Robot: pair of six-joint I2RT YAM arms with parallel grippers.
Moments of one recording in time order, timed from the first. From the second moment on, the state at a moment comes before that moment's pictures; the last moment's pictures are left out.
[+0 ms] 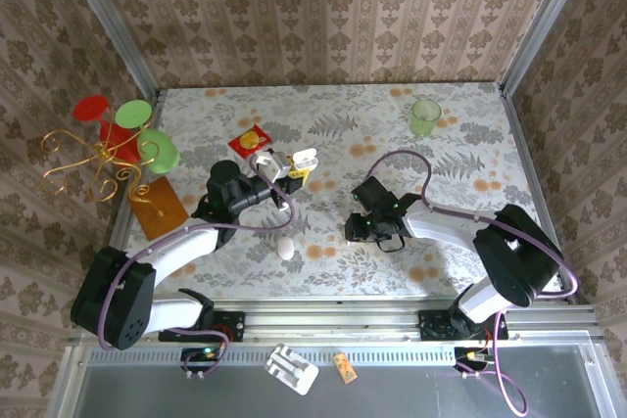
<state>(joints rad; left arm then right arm) -0.51 1.26 0.54 0.65 0.59 0.15 0.68 1.54 0.79 -0.38 -0.13 0.65</state>
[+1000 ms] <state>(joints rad) -0.50 1.26 0.54 0.65 0.55 0.15 0.84 1.53 0.84 -0.54 0.08 0.64</state>
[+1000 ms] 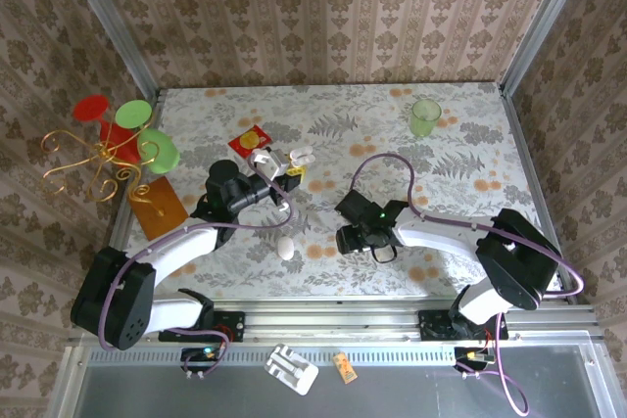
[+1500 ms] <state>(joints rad) -0.50 1.26 0.54 0.65 0.55 0.15 0.82 1.57 0.84 -0.64 0.15 0.62</state>
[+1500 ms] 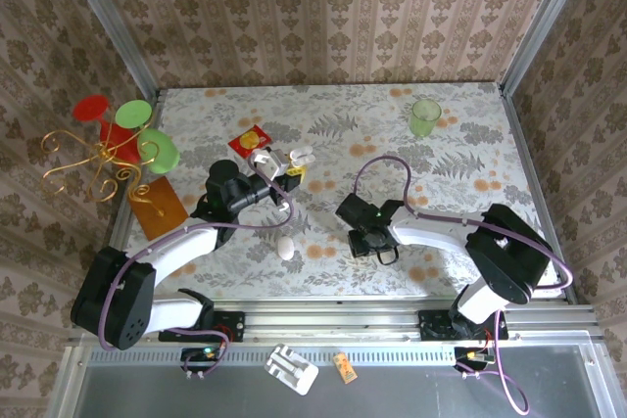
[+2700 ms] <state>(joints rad) -0.50 1.26 0.54 0.64 0.56 0.15 0.70 1.54 0.78 -0.52 0.04 0.62</state>
